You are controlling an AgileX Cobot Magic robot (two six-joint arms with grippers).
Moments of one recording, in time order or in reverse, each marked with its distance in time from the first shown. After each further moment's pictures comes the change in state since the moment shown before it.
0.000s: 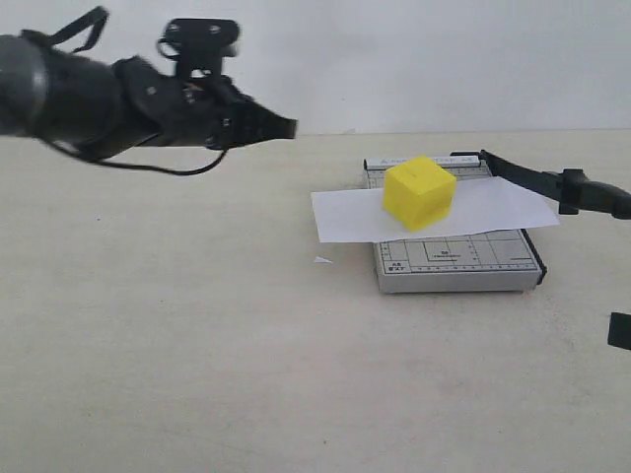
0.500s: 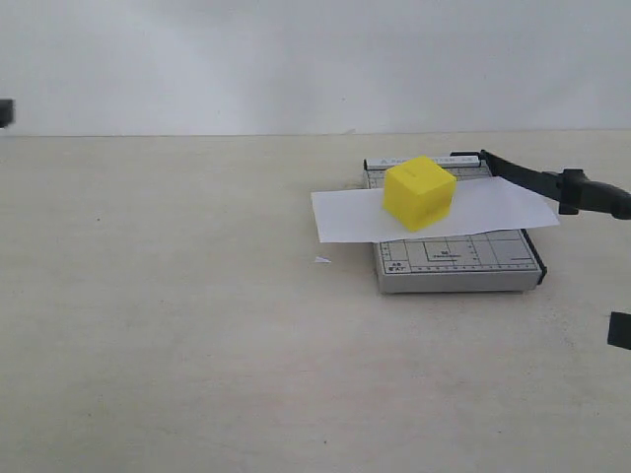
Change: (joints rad) left arm 0.497 -0.554 0.544 0.400 -0.251 -0.106; right arm 0.000 0.000 0.000 0.002 0.000 0.000
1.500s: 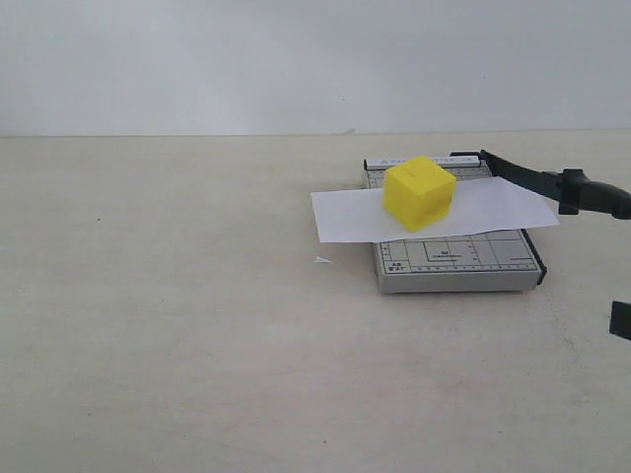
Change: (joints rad) left arm 0.374 -1.406 0.412 0.386 0.633 -0.642; right arm 0.000 0.000 0.000 0.004 -0.087 -0.104
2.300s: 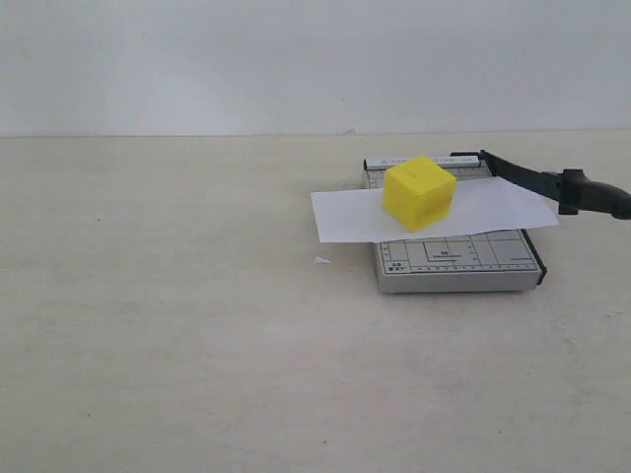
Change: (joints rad) left arm -0.209 -0.009 0.303 -0.083 -0.115 -0.090; right arm 0.000 -0.241 0.000 0.000 0.010 -0.276
